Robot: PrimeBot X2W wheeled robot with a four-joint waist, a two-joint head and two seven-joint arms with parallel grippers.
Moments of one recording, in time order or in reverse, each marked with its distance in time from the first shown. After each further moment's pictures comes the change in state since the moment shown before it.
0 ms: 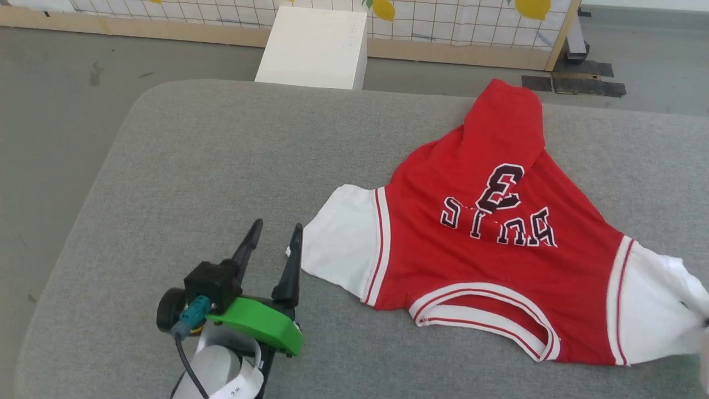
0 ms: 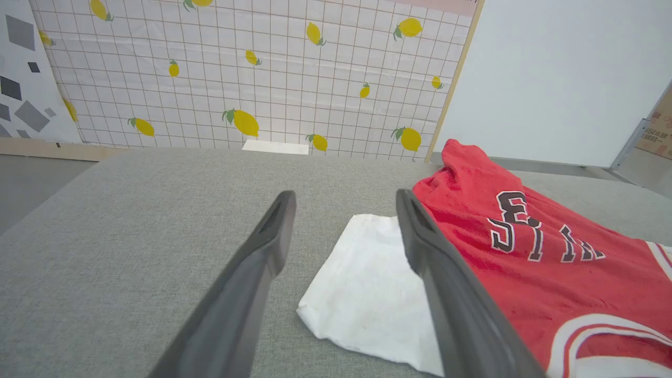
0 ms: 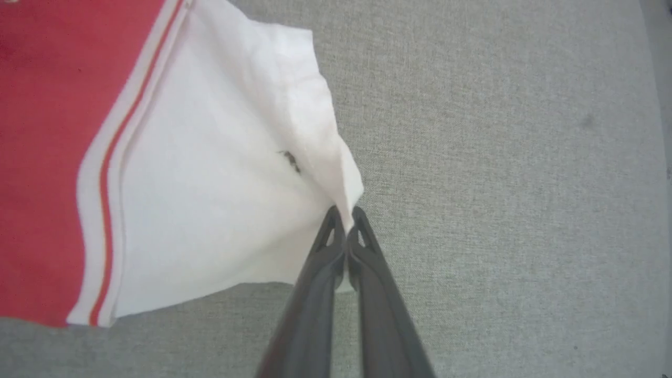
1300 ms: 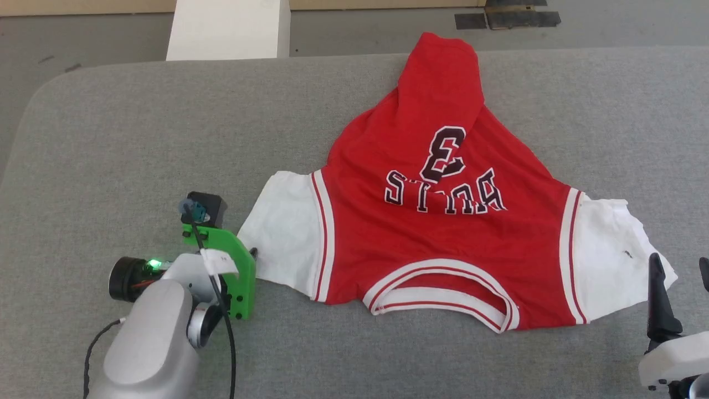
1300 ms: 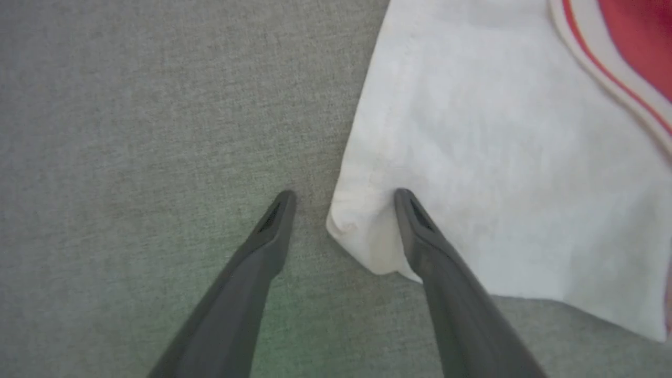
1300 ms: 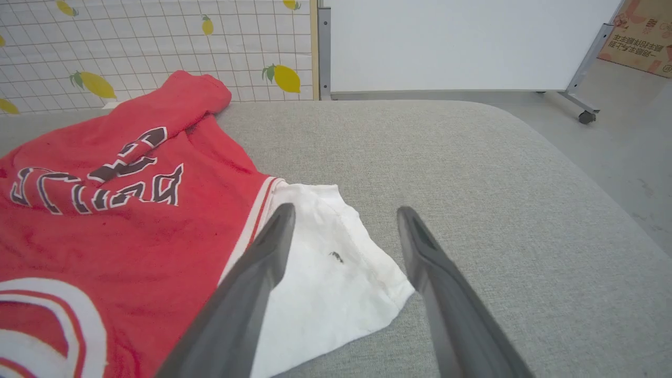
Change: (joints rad) left arm -0.241 0.183 -0.103 0.197 -0.078 0.084 0.771; right arm 0.112 0.358 -0.074 -0.306 -0.112 0.000 -0.623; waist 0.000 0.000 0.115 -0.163
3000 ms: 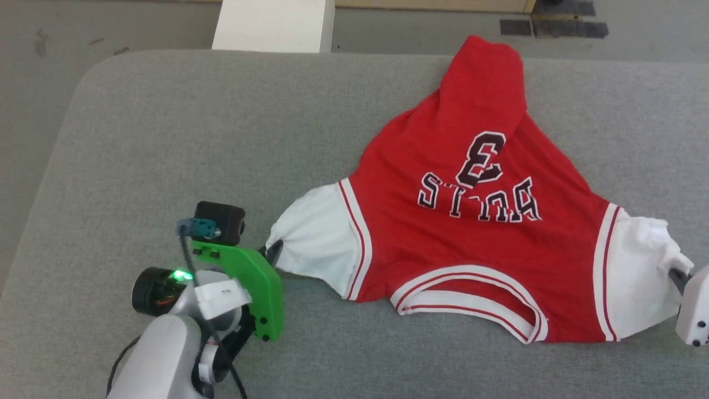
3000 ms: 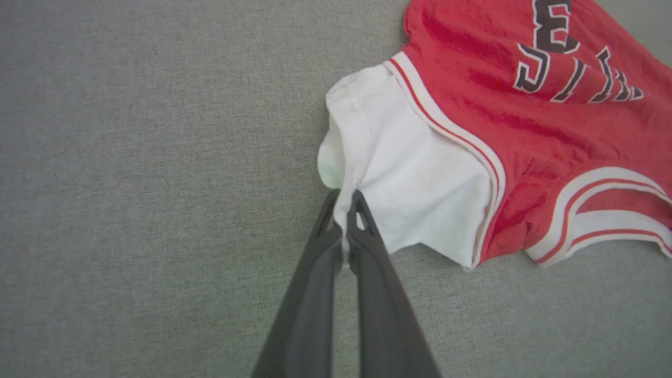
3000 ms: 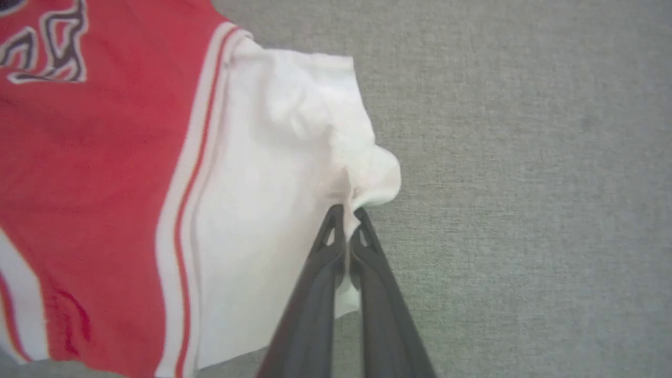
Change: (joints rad) left arm 0.196 -0.001 -0.001 -0.503 -0.120 0.070 0.082; right arm -0.227 -0.286 0.075 0.238 0.246 0.000 0.697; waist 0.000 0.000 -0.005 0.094
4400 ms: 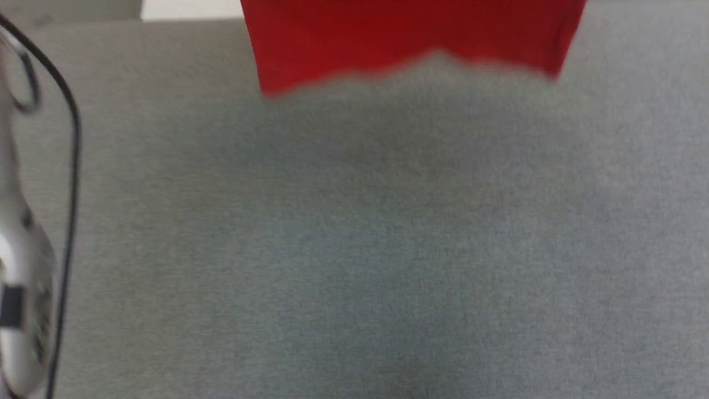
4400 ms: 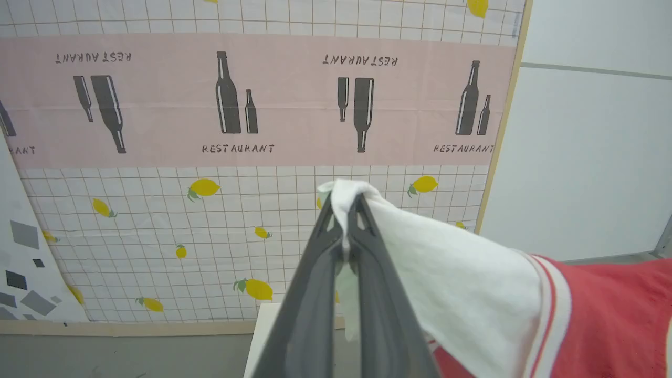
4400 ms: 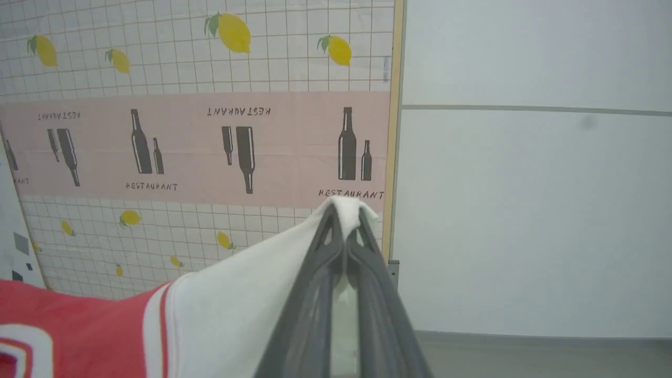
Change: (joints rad) left arm -1.140 0.093 0.182 0.430 0.029 -0.043 -0.225; right arm -1.234 -0.013 0.206 0.309 0.049 0.000 -0.425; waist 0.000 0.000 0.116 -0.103
